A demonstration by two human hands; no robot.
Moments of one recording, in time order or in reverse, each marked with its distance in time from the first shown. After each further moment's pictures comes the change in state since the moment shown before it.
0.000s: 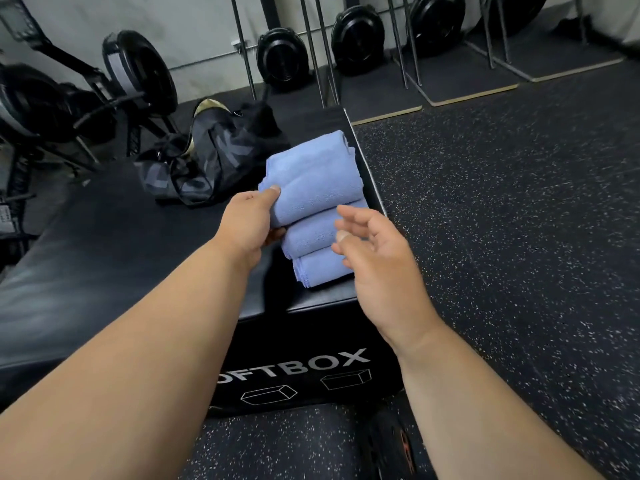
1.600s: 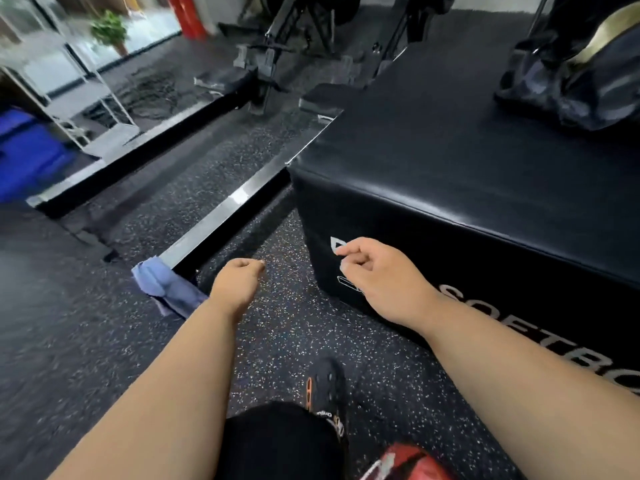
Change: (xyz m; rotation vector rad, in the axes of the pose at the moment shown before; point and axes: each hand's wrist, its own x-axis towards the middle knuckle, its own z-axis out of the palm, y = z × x) left_hand -0.244 -0.310 -0.560 0.038 0.646 -0.444; right_hand -0.201 0.119 0.444 -0.534 -0.991 0.120
